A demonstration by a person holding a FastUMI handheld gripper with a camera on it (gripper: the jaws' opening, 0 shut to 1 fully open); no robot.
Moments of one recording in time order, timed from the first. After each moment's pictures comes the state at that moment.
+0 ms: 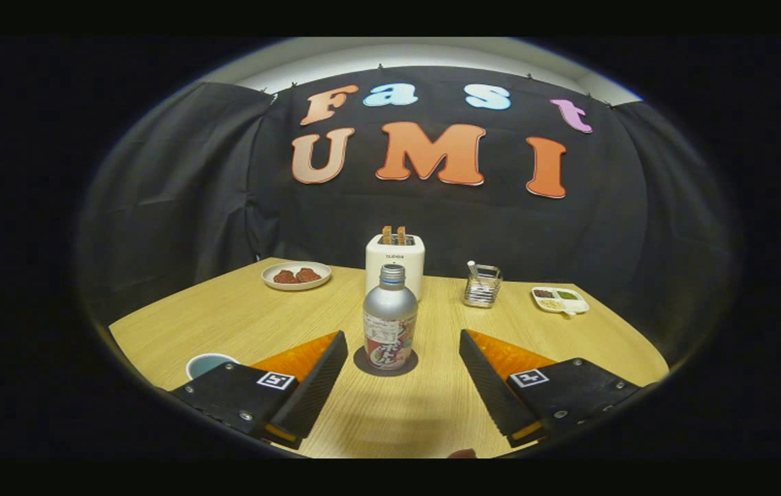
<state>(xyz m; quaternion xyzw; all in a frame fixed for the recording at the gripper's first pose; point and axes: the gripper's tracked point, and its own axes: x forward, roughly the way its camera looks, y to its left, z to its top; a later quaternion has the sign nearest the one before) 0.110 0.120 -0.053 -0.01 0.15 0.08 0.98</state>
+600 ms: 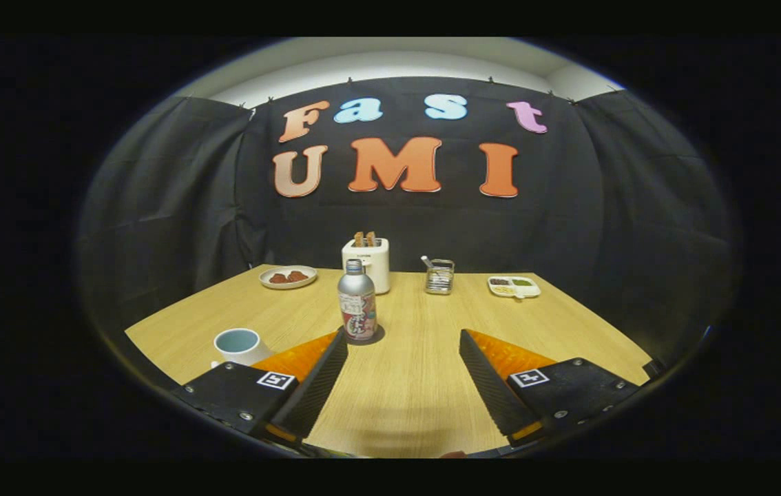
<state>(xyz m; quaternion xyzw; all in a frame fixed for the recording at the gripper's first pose) 0.014 0.042 -0.033 0.02 0.14 0.03 0.99</state>
